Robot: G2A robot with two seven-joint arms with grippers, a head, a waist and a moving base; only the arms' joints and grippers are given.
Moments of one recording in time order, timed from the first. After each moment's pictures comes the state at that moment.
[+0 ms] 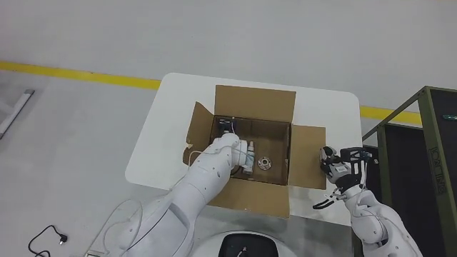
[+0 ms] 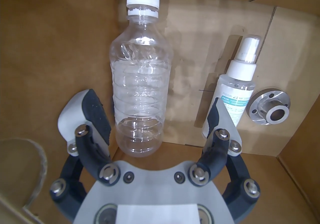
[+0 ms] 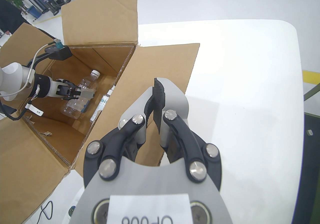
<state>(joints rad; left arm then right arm) 0.52 -1.80 -0.72 -0.34 0.92 0.44 -0.71 -1.59 -1.18 1.57 -1.61 -0.95 -0.28 0.10</state>
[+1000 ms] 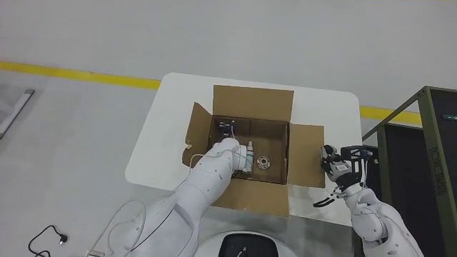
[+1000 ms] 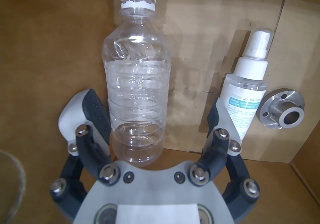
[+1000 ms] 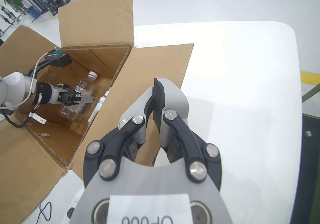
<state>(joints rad) 0.51 -1.84 -0.73 -0.24 0.93 0.41 -0.62 -1.57 -1.18 1.57 -1.59 -0.95 -0.28 0.10</state>
